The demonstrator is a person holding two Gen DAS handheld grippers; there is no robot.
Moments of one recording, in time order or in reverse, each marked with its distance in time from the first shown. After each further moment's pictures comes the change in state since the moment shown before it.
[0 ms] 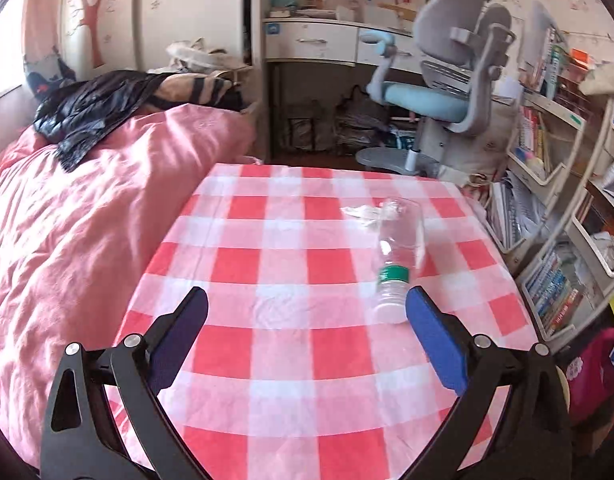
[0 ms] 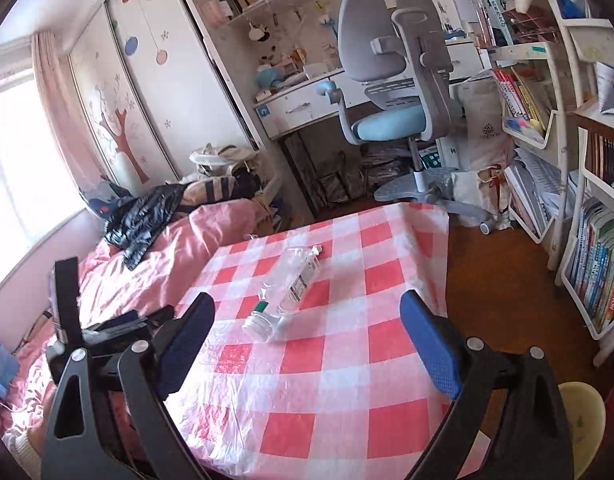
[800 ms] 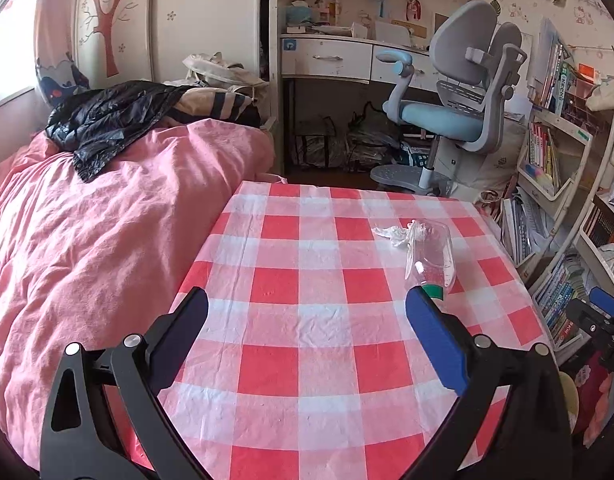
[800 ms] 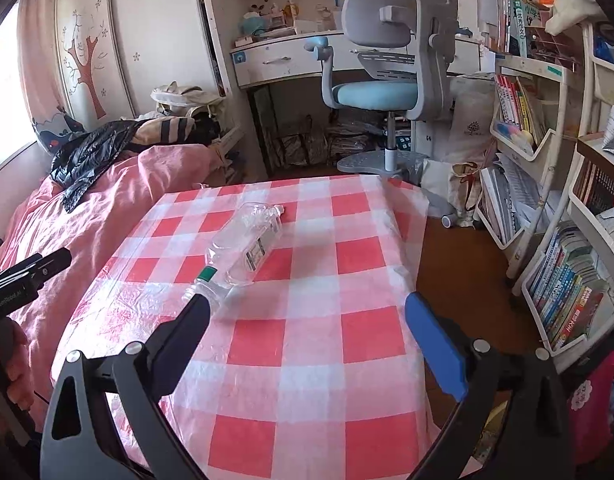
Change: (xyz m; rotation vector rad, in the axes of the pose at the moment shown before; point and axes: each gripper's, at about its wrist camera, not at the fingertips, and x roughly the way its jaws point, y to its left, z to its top) left arm -0.011 0.042 0.007 -0.004 -0.056 0.022; right arm 0.061 0.036 -0.008 -0.160 0.139 -0.216
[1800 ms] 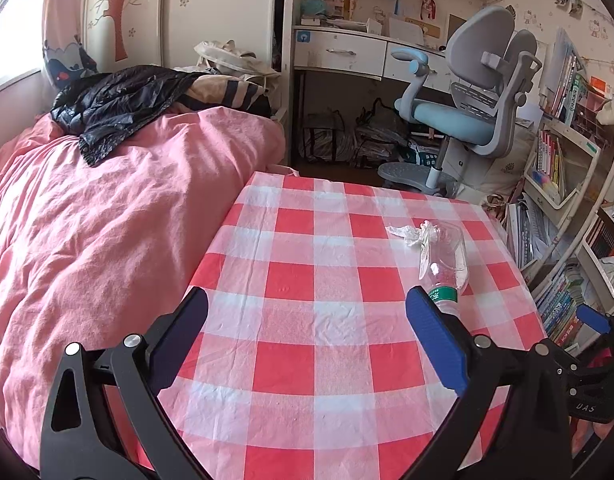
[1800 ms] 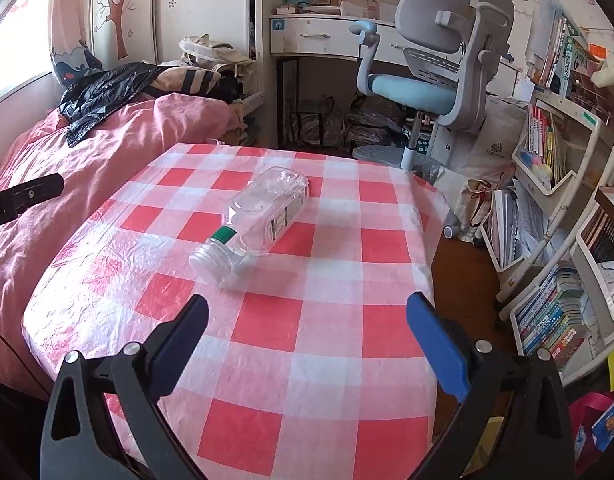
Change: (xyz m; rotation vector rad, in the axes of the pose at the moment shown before) left arm 0.005 0.020 0.003 -0.046 0.028 0.000; right arm 0.021 0.043 -0.009 -0.194 0.068 -0.039
